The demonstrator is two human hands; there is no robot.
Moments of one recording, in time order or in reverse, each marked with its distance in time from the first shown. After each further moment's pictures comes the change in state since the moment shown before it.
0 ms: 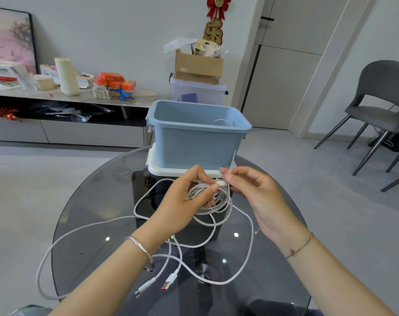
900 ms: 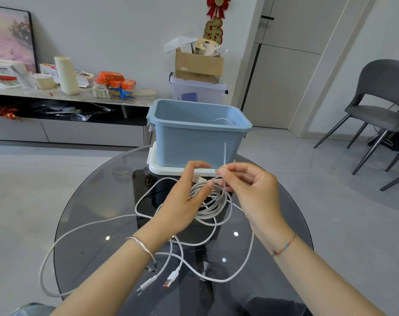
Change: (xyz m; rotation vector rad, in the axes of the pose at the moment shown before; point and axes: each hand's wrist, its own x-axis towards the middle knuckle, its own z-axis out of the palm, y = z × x) left_hand -0.002 -0.002 0.000 0.219 0.026 -0.030; right_hand -0.009 -0.003 0.021 -0.010 0.139 -0.214
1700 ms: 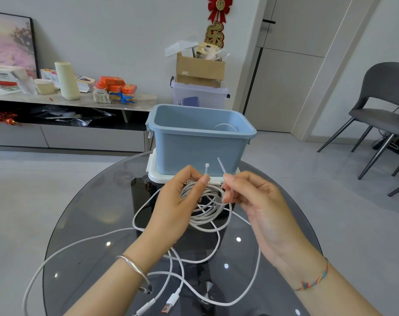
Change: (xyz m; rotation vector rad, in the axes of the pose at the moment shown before) left_hand 0.009 0.009 -0.009 -0.118 0.173 -0.025; right_hand -0.005 -0.023 0.001 0.109 -0.193 0.171
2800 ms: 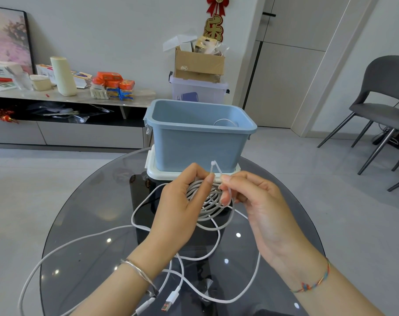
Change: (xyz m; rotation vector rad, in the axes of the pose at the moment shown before) left_hand -0.008 0.005 0.009 0.117 0.026 0.075; right_hand -0.001 0.002 0.004 0.001 0.001 0.014
